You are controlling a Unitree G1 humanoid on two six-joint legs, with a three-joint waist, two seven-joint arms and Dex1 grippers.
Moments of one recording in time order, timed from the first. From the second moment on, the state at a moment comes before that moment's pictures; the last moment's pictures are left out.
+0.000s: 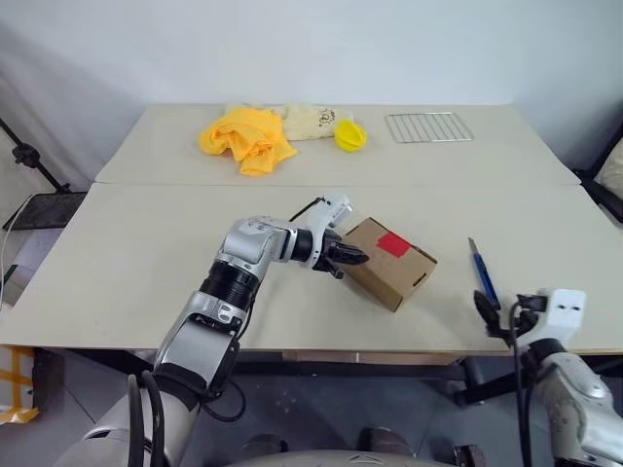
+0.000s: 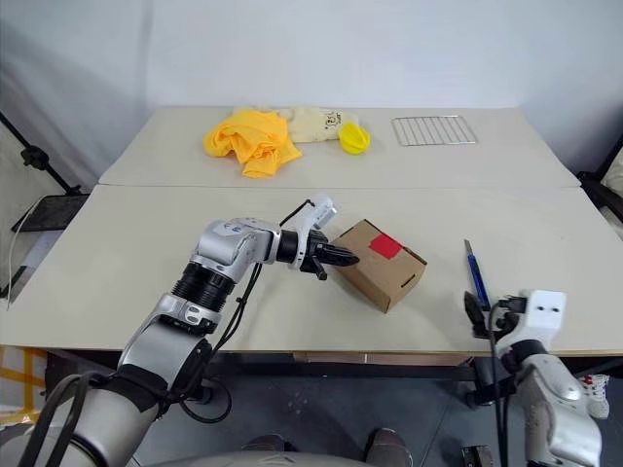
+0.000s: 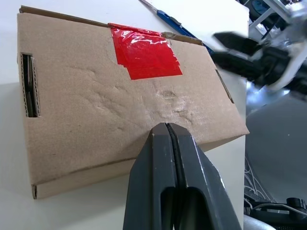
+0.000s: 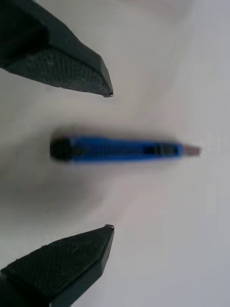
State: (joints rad) left arm -1.01 0.15 -0.20 0.51 -0.24 0.91 -0.87; right arm 0.10 -0.41 -0.52 -0.21 0.44 0.43 0.35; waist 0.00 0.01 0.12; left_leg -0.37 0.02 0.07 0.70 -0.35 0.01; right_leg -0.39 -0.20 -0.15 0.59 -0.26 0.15
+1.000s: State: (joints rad) left arm -1.04 0.13 -0.16 0.56 -0.25 0.87 -0.87; right arm -0.30 -0.74 -0.27 -0.07 0.44 0.63 0.55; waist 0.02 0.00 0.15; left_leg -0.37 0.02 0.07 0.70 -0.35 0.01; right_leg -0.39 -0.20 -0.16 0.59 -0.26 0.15
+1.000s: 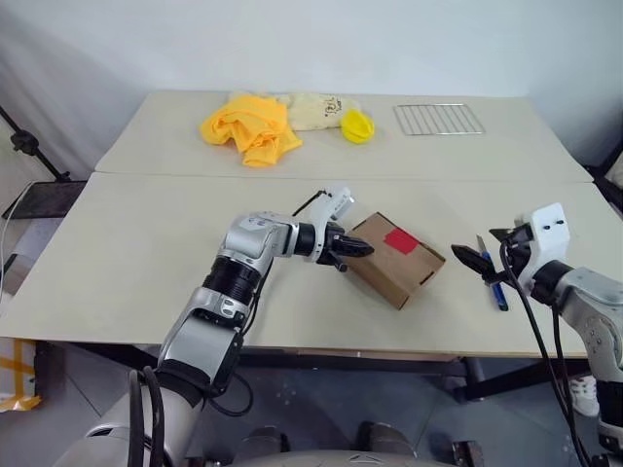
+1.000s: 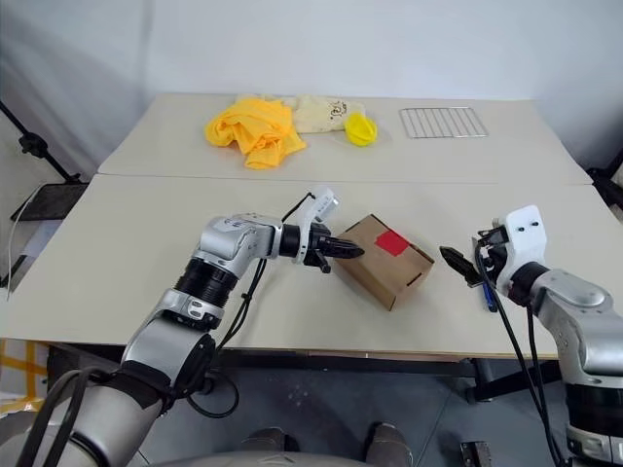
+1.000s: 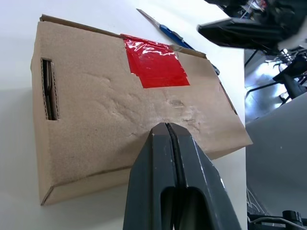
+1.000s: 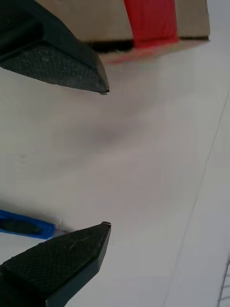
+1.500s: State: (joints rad) left arm -1.02 0.16 -0.11 0.51 -0.28 0.92 -0.82; right arm -0.46 -0.69 -0.18 0.18 0.35 0.52 0.61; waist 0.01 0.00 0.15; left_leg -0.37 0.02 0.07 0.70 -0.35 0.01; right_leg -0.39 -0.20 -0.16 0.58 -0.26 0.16
